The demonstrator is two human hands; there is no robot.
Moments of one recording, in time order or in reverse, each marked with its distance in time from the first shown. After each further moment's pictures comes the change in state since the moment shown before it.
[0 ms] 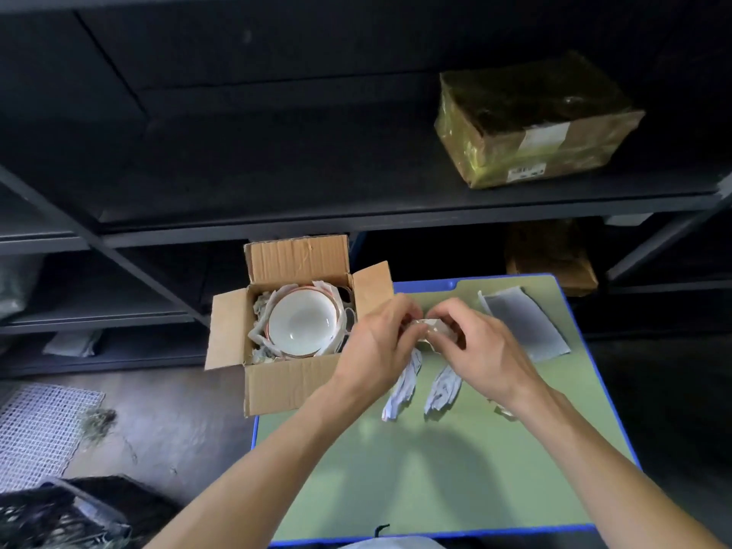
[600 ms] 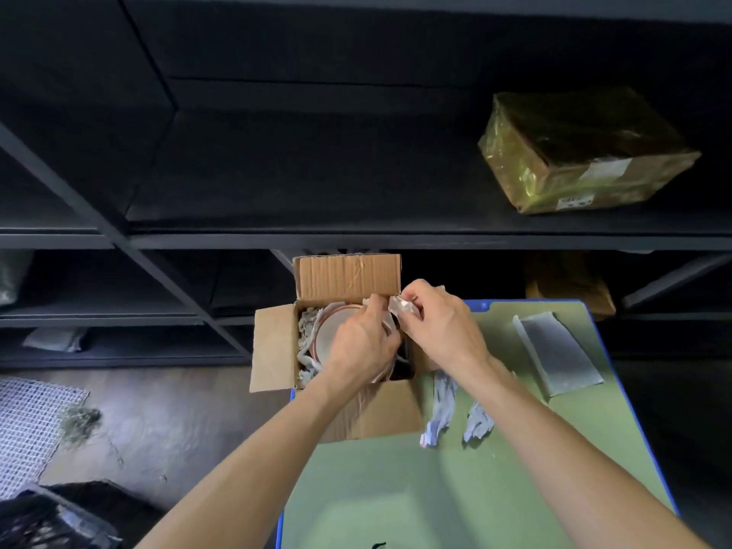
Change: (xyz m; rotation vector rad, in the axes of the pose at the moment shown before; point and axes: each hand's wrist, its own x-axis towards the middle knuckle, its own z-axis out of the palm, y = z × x) left_hand 0.025 -0.105 -0.053 0.173 -0.031 -0.291; right_hand 0.106 -0.071 0.085 -0.210 0.092 0.009
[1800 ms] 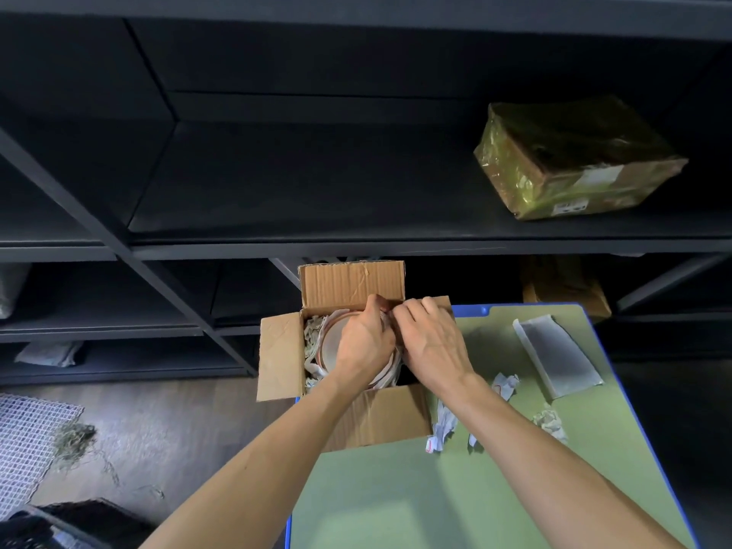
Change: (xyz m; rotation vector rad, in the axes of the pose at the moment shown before) left_hand 0.010 -0.006 0.002 -0.135 0.067 -0.015; right_hand -0.007 -0.006 0.032 -0.432 0.032 -0.213
